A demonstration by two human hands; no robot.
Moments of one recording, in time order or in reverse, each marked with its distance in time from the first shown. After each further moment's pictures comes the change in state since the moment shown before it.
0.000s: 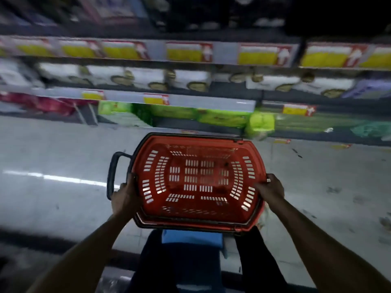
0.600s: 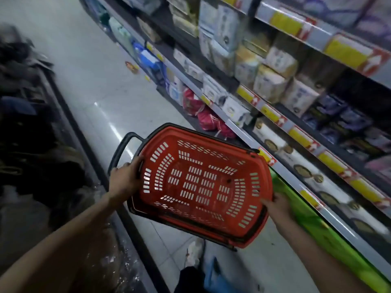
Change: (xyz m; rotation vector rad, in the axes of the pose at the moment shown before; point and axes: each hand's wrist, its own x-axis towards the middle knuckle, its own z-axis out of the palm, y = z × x) left_hand -0.062 -0.401 -0.271 -0.225 0.316 -0.377; right_hand -0.262 -0.342 0.290 -0.341 -0.277 -0.576
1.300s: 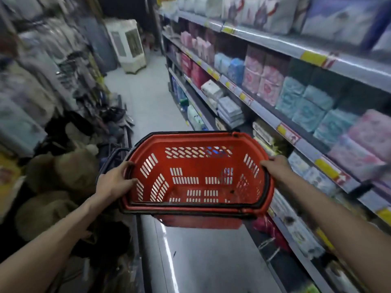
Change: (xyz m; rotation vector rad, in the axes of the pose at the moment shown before) left_hand 0.123 -0.232 -0.360 -0.219 0.271 -0.365; right_hand -0.072 -0.631 0.126 -0.036 -0.180 -0.595
